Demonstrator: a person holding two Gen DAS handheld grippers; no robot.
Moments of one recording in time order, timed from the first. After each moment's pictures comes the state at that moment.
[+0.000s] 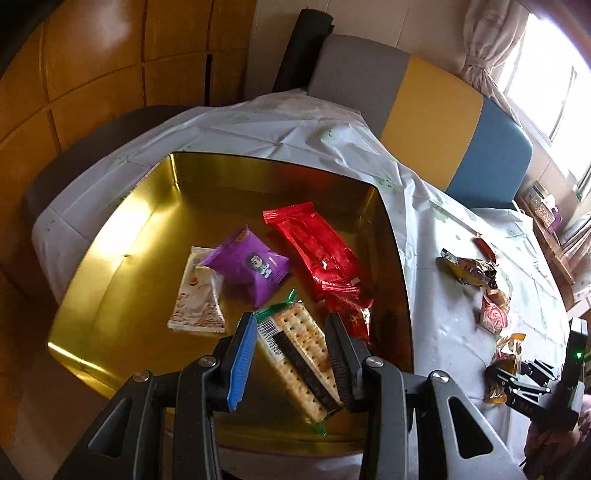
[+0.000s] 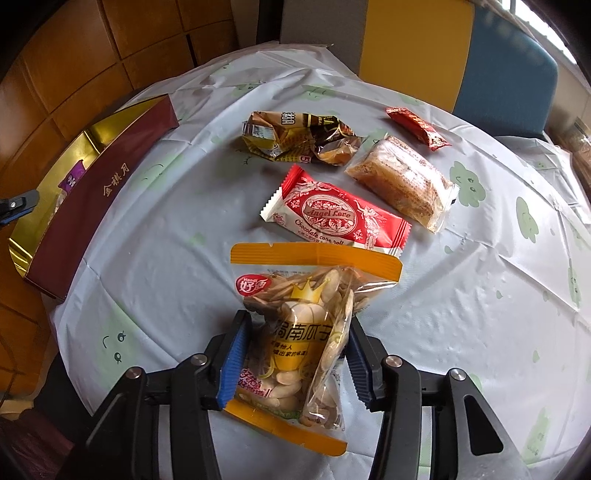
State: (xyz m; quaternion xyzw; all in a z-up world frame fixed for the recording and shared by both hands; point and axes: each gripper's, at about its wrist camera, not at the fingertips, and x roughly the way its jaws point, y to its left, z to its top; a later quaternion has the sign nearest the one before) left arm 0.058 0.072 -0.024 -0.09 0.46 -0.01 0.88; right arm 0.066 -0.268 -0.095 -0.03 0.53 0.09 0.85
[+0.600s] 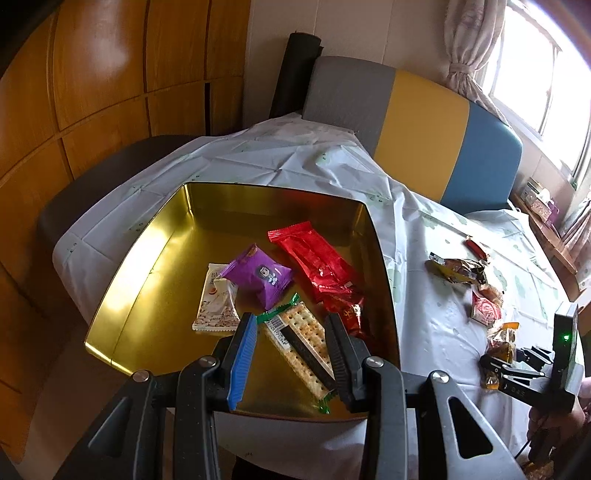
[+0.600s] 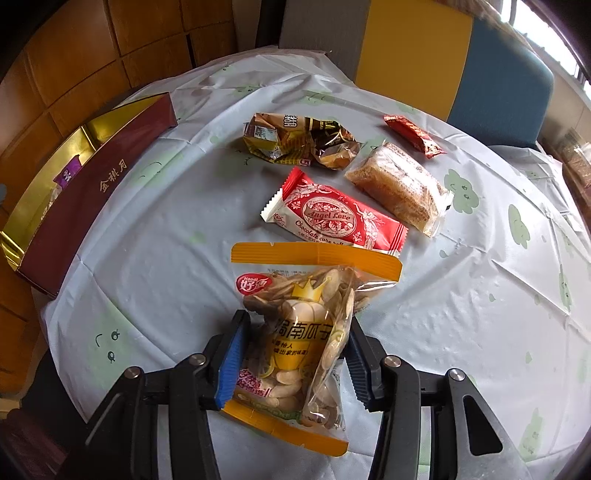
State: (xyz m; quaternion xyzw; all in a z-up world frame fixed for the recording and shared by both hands) left arm 0.026 0.068 0.005 -0.06 0.42 -0.01 0.91; right arm 0.061 -0.263 -0.095 -0.05 0.51 0.07 0.86
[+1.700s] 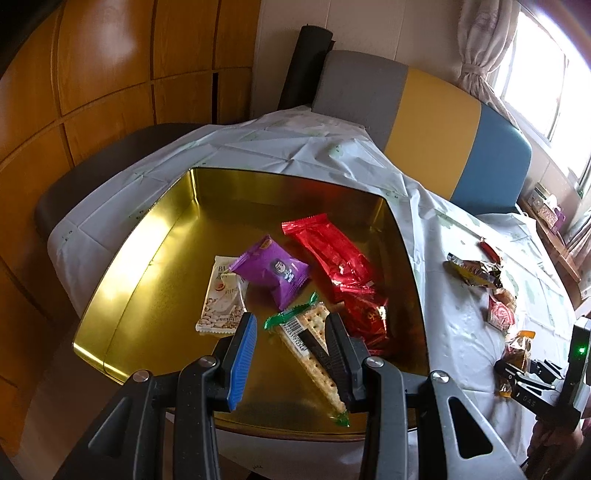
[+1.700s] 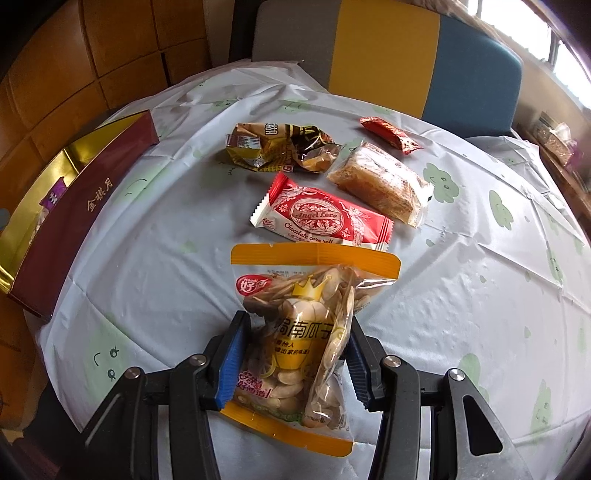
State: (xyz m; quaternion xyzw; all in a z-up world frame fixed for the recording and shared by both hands) left arm 0.043 0.082 -0.023 -0.07 0.43 0.00 0.90; right arm 0.054 -0.258 -0.095 -0.02 0.49 0.02 0.87
